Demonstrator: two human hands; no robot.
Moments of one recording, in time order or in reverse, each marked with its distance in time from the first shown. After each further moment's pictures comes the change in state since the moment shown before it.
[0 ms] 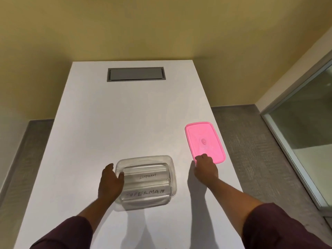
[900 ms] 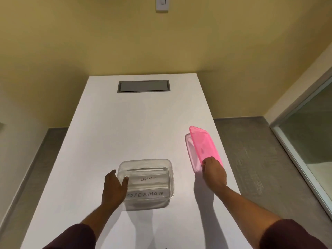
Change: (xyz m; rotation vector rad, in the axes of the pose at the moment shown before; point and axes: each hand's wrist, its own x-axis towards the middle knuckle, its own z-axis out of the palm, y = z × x) left_hand -0.052 0.016 0.002 0.020 0.061 -0.010; right_hand -0.012 0.039 -0.018 0.083 0.222 -0.051
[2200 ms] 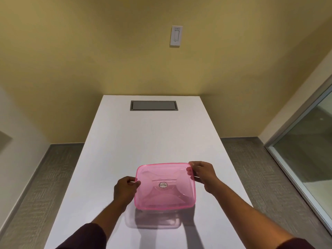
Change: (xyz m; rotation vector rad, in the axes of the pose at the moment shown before) left_hand 0.013 -0.009 -0.073 -0.455 -0.123 -0.103; right_hand -0.026 -0.137 -0.056 1.299 -0.256 0.397
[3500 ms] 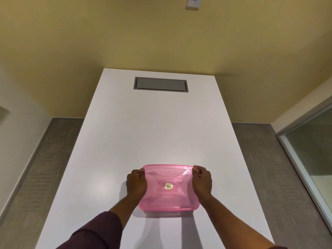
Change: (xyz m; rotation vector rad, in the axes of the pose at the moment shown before) left_hand 0.052 -0.014 0.062 0.146 0.111 -0.092; right_hand 0.055 0.083 0.040 -0.429 0.328 -0.150
